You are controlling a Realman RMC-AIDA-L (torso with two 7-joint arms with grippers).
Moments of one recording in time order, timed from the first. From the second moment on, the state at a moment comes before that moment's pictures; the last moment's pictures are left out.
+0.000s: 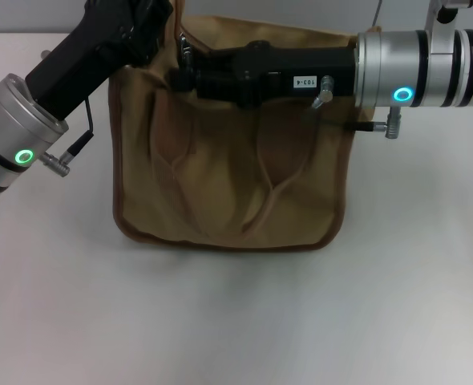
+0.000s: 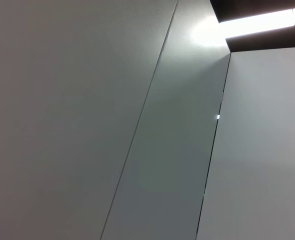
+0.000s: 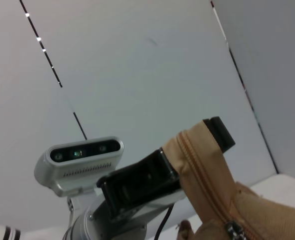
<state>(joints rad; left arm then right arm) -0.67 -2.08 0.19 0.14 1.73 1.76 -0.99 1.11 2.05 0.35 -0.16 -2.85 -1.51 1.35</state>
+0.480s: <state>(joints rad) -0.67 -2.08 0.18 0.14 1.73 1.75 -0.99 1.08 2.05 0.33 -0.17 -2.78 -1.52 1.32</state>
